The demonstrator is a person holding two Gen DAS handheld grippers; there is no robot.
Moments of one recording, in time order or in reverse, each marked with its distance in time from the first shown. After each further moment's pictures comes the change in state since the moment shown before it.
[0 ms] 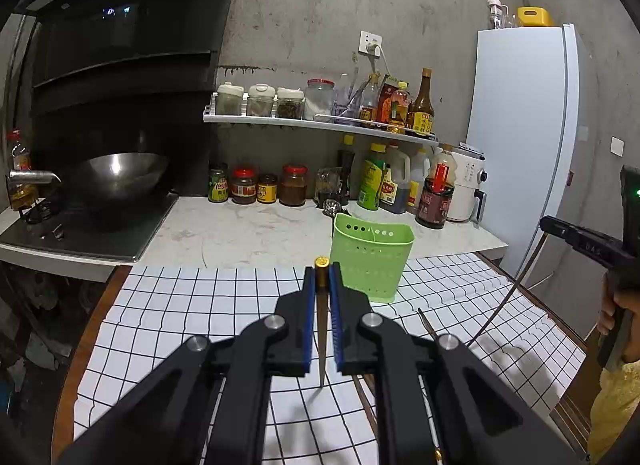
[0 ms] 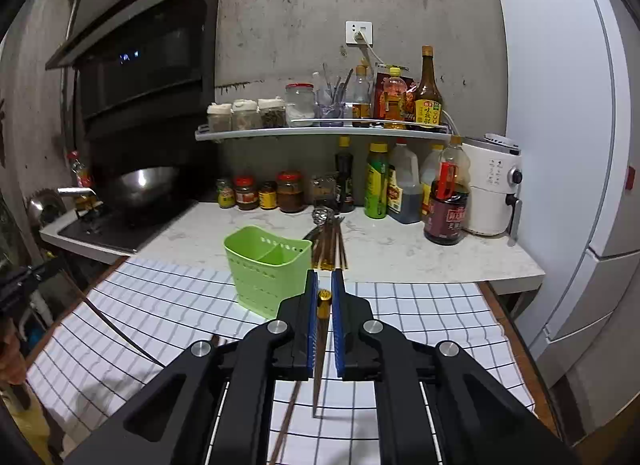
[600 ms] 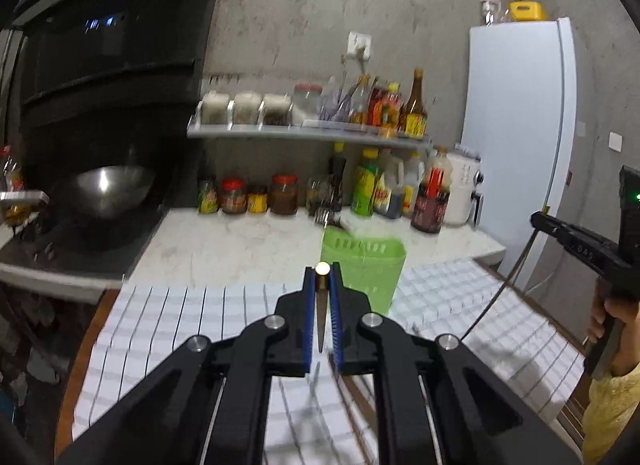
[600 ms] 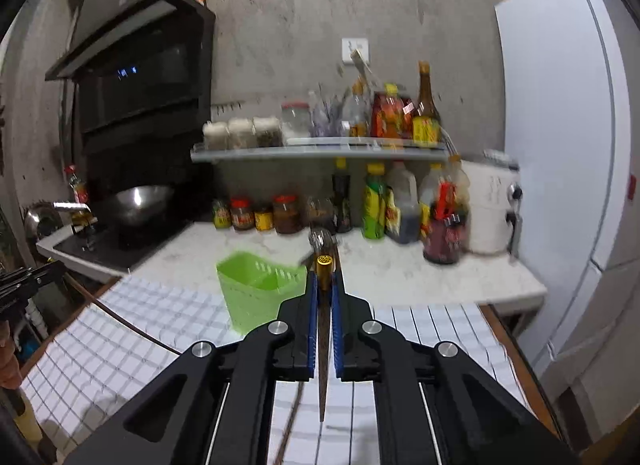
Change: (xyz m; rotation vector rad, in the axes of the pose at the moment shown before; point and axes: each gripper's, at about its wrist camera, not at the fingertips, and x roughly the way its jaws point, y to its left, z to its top) left arm 0.016 -0.023 0.039 0.042 -0.053 -0.016; right arm 0.011 -0.003 0.021 0.001 -0.119 0.007
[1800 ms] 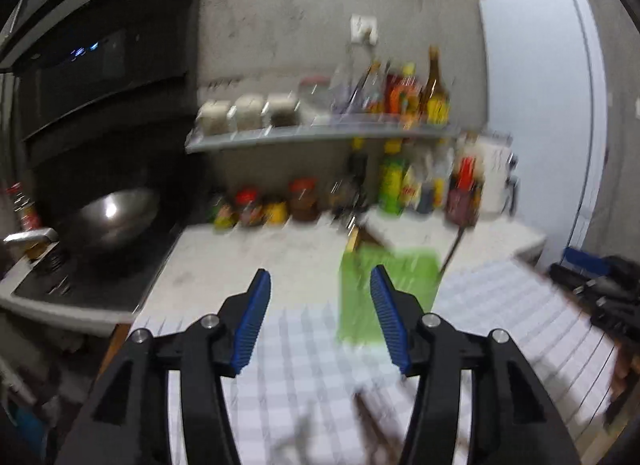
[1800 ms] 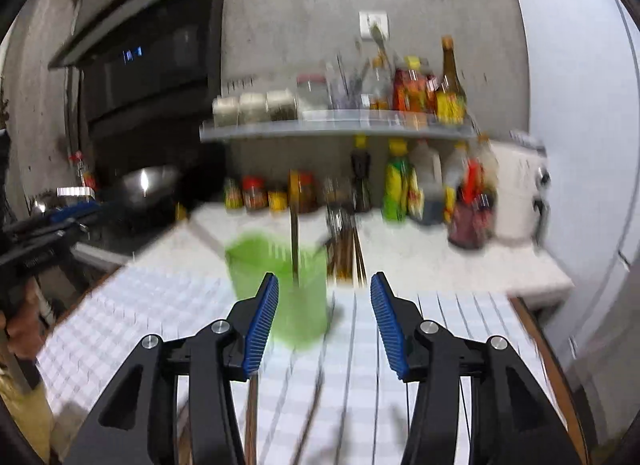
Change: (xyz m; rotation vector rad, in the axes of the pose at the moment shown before) left arm 0.064 -0.018 -0.002 0.093 0.108 0.168; right arm 0.042 0.012 -0.030 0.005 0.136 0.041
